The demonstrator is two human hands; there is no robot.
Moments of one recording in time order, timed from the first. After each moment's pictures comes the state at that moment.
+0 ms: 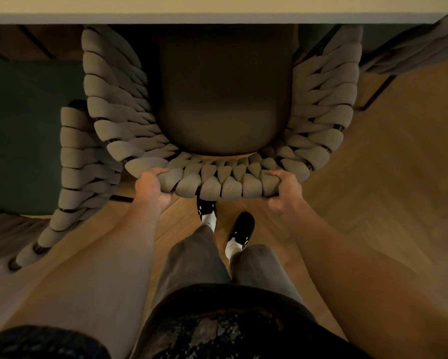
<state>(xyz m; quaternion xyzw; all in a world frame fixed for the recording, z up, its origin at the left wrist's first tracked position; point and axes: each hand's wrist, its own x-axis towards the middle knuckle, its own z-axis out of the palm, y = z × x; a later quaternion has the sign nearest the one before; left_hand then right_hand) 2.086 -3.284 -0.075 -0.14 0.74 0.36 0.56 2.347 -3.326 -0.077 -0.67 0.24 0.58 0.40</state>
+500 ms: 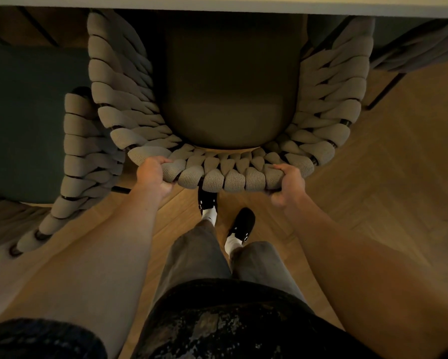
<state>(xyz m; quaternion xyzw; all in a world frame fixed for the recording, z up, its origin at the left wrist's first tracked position) 2.076 -3.279 -0.087 -0.12 0.74 0.32 0.58 2.345 -3.326 -0.076 -0.68 0.23 0.58 0.38</state>
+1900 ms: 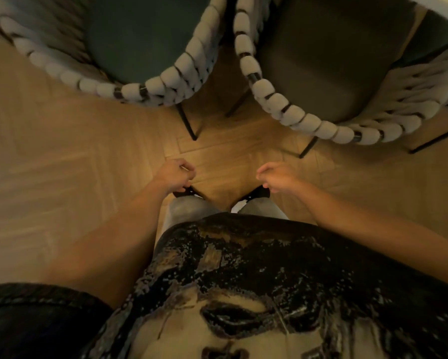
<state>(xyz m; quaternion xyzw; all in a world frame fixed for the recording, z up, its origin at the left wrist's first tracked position) 1.965 -3.568 -0.010 0.22 0.79 0.08 0.57 2.229 -3.466 -0.015 -0.61 -0.51 0.58 -0.19</state>
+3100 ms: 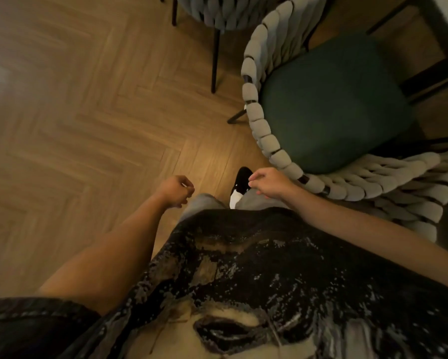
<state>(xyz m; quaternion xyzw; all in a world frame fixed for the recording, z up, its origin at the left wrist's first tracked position) 1.573 -3.707 -0.020 0.05 0.82 0.17 0.54 1.722 -3.473 -0.016 -0.38 -0.72 0.49 -0.31</state>
